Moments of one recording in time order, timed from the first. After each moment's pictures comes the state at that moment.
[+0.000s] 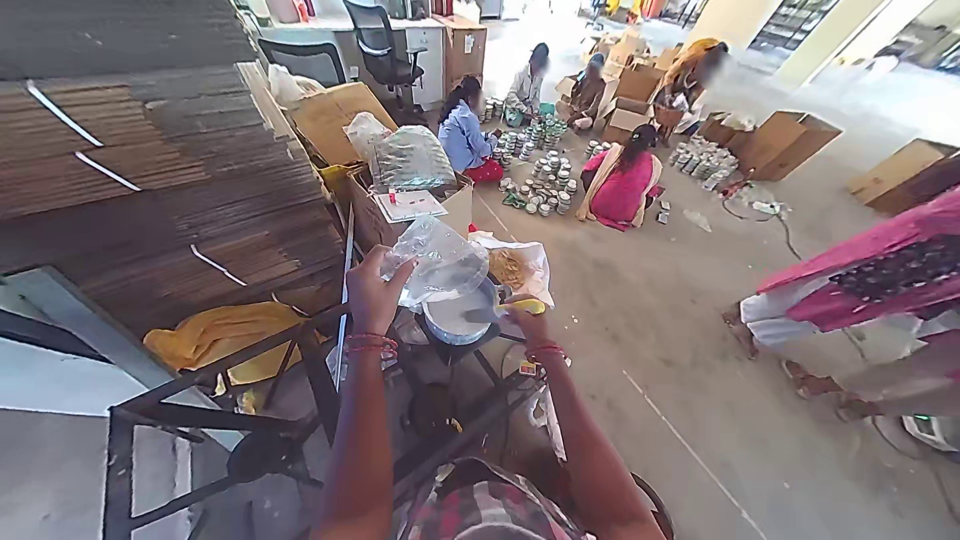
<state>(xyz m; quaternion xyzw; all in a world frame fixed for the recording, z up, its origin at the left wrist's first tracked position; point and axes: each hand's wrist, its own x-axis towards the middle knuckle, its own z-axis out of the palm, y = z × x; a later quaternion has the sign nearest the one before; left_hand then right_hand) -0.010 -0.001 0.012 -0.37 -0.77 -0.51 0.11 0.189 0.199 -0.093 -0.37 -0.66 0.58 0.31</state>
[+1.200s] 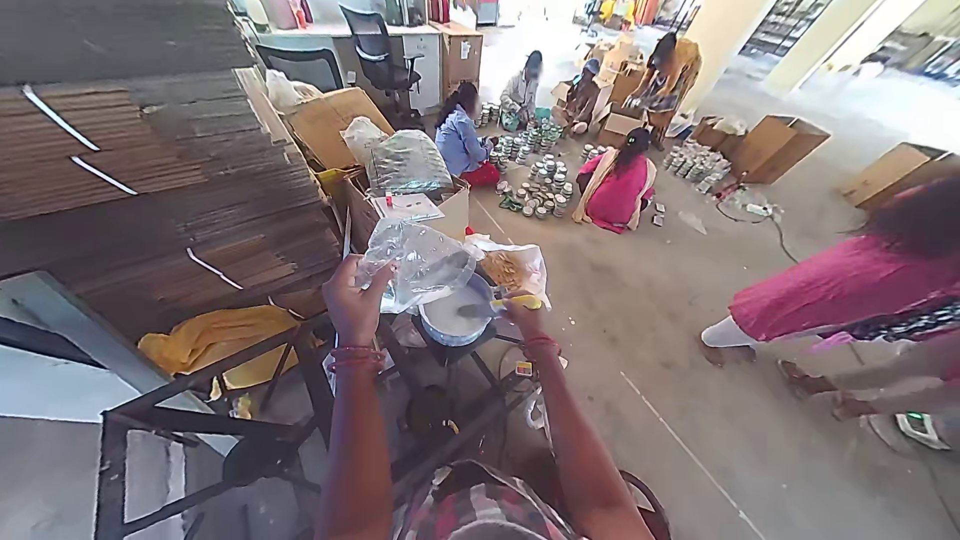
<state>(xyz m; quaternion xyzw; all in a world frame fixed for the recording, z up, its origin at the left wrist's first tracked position) -0.008 -0.016 0.010 -0.31 -0.75 -0.57 0.11 0.182 0.206 -0.088 -0.40 -0.62 0.60 0.30</state>
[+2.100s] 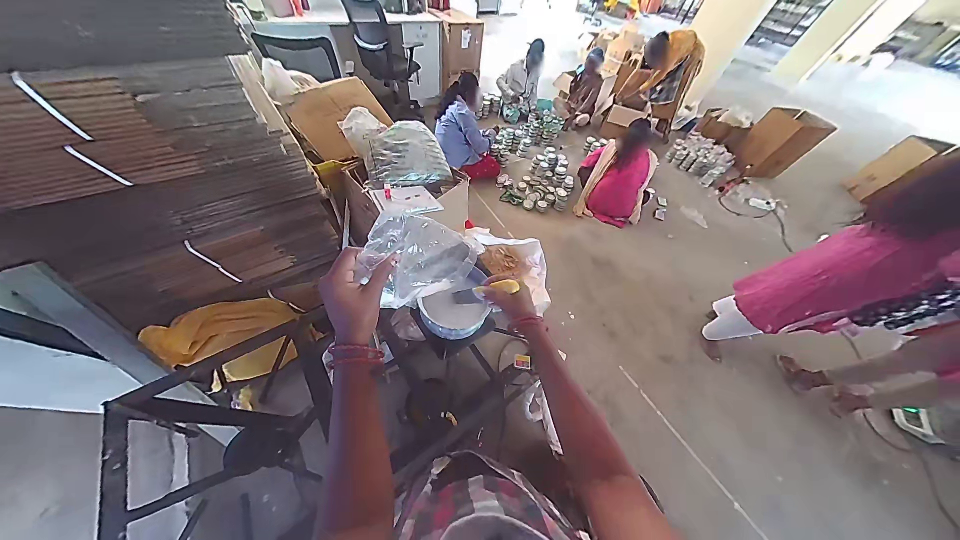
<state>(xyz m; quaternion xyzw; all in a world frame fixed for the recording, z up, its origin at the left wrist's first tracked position) 0.001 -0.020 0.013 -0.34 -0.74 -0.57 0.14 0.166 0.207 -0.068 -0.32 -0.74 0.54 0.23</state>
